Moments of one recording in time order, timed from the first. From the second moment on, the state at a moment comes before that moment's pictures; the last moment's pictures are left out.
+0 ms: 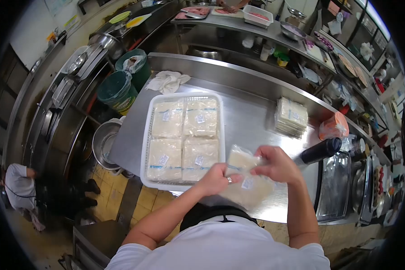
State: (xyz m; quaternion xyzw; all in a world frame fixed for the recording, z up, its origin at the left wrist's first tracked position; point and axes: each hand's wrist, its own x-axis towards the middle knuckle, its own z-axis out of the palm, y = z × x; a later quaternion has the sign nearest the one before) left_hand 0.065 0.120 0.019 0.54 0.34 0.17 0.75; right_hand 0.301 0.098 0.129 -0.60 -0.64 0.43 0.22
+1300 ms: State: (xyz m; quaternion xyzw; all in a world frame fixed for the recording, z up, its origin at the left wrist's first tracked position) left_hand -0.097 0.192 -0.064 0.81 0.56 0.13 0.12; right_hand 0.096 0.124 -0.049 -0.59 -0.81 0.07 0.03
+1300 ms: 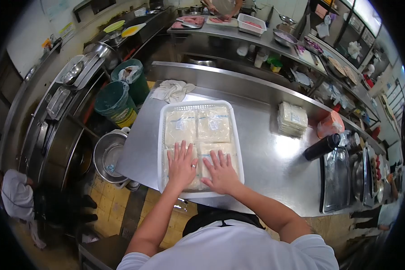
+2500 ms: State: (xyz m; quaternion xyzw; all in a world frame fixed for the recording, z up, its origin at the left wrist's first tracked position) left_hand -0.009 0.282 -0.057 0.83 0.54 0.06 0.11; right_hand 0.240 0.239 -0.073 -0.63 -0.68 0.11 0.36
